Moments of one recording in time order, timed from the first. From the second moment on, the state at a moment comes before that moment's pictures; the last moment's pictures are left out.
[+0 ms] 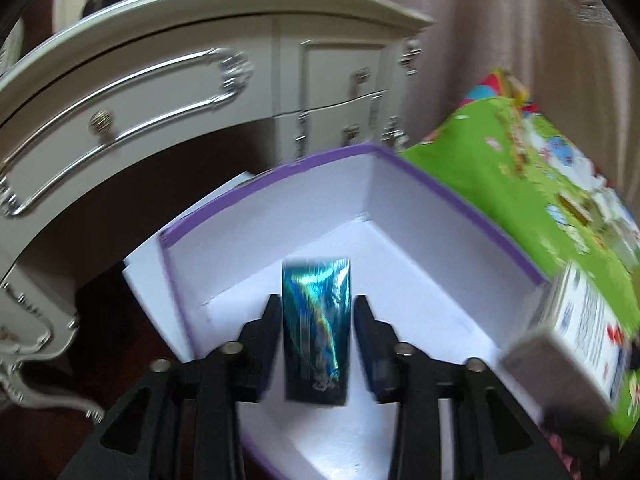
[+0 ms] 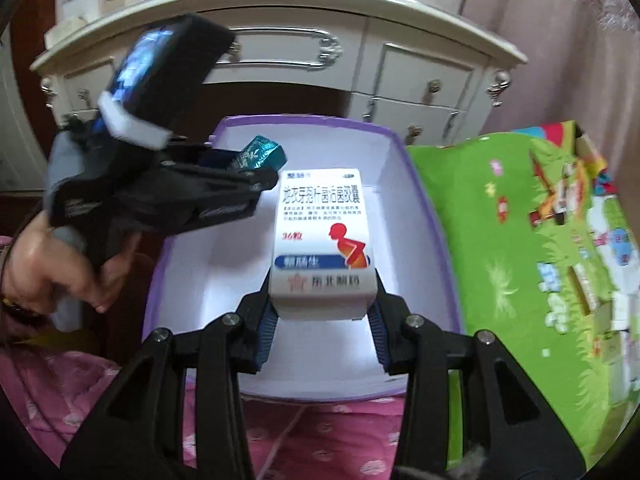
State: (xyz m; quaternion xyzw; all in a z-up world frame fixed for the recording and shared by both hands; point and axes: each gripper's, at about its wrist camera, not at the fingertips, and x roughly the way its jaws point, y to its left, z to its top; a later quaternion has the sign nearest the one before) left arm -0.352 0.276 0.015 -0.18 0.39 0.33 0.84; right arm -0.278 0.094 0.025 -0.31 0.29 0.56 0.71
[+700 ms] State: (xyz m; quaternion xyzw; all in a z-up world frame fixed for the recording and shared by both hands) left arm -0.184 0.115 0.032 -0.19 0.48 0.04 0.85; right arm -0.098 -0.220 0.018 -0.11 0.40 0.15 0.90
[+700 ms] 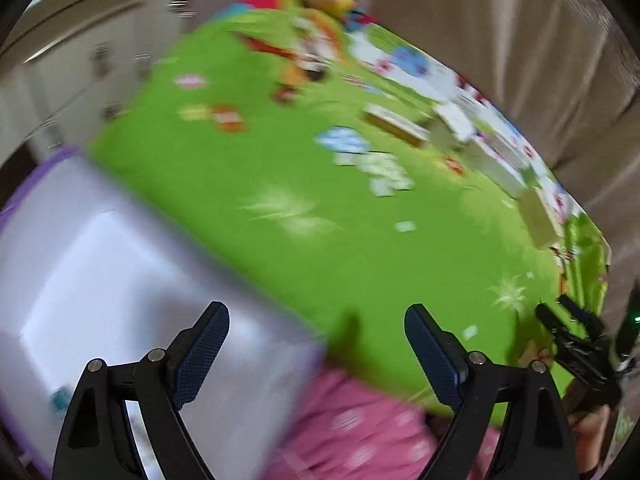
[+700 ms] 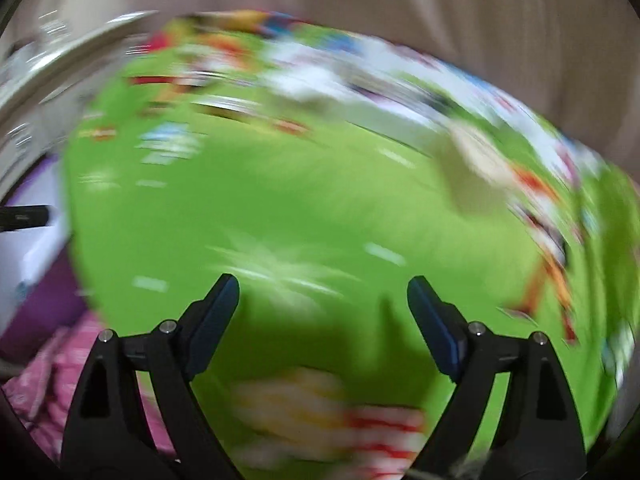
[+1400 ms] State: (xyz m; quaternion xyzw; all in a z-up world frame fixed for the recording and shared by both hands) left arm -0.014 0.099 0.017 -0.39 0.47 0.26 0.75; right arm 0.076 -0.274 0.008 -0.07 0.42 0.14 0.90
